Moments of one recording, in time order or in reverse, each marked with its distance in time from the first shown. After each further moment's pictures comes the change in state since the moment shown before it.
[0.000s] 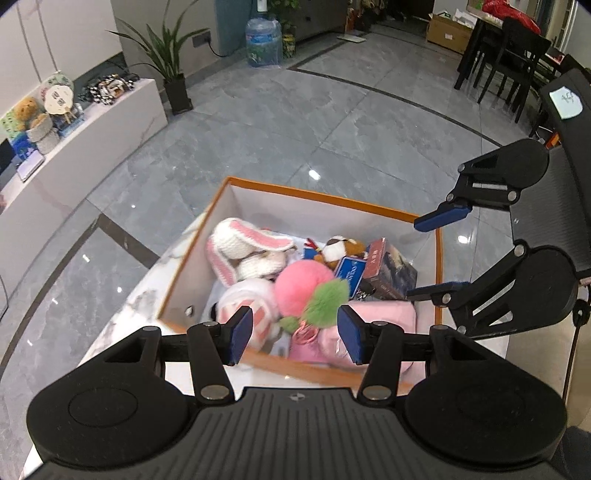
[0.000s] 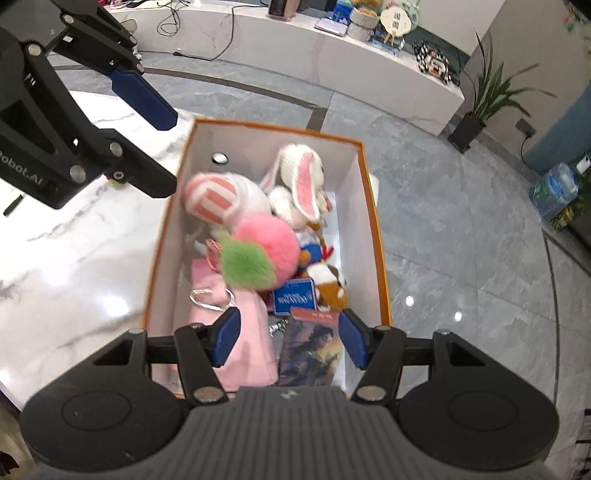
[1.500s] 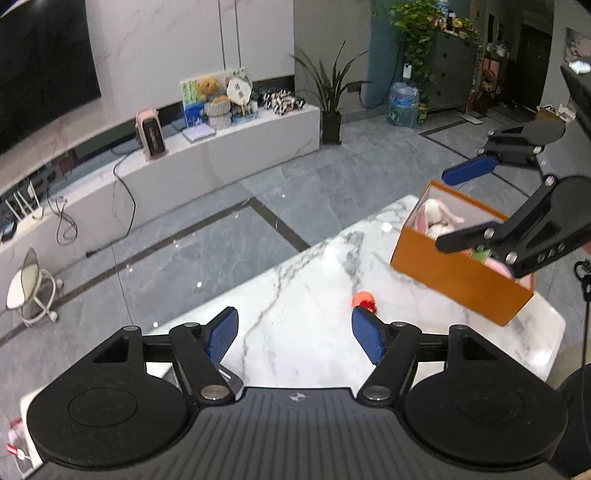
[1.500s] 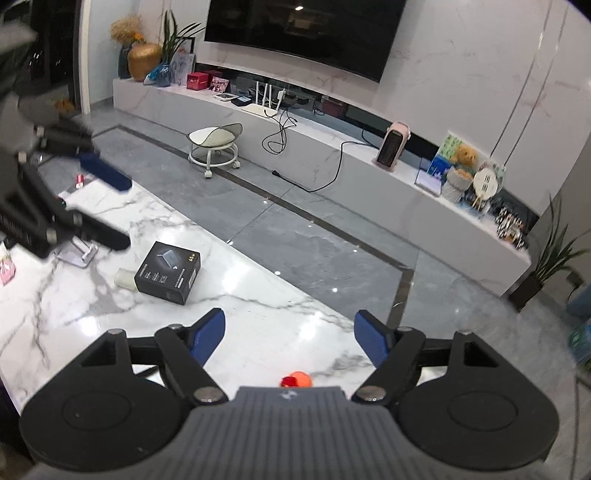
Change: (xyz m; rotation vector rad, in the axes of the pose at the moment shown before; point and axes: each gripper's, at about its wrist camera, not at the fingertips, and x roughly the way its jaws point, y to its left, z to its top) left arm -0.209 0.181 -0.219 -0.279 -0.171 0.239; right arm -0.087 0.222 0.164 -0.158 -0.360 0.146
